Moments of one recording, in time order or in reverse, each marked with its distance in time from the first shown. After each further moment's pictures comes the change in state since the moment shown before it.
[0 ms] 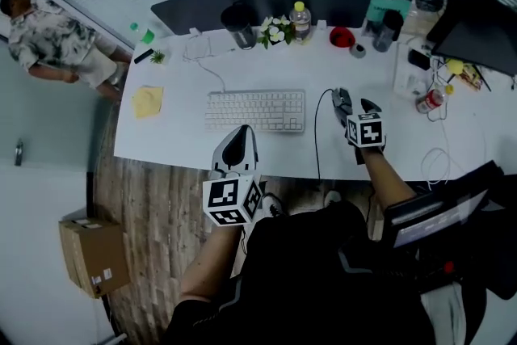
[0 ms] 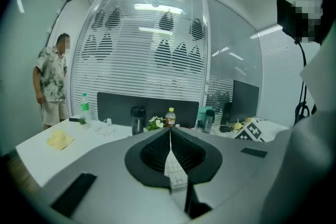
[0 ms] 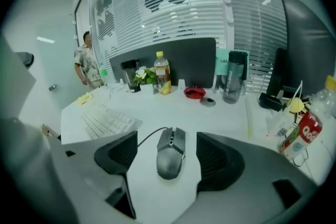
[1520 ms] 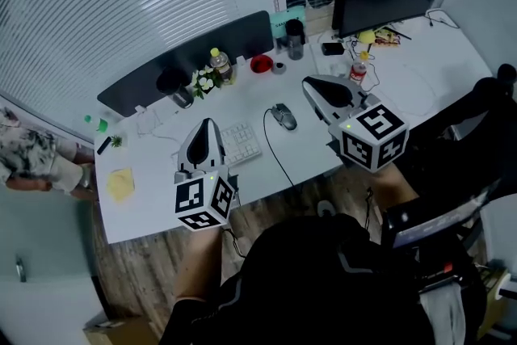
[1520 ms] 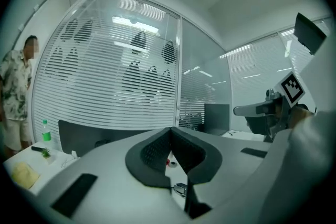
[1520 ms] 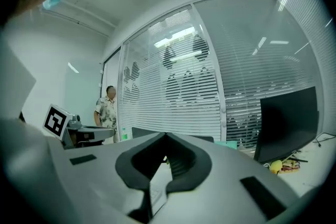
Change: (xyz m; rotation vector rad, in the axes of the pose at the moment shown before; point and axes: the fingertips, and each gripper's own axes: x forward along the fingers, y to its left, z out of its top) left arm 0.000 -0.079 0.119 0.105 -0.192 -0.318; right arm -0.317 0.070 0.178 -0.059 -0.613 0.045
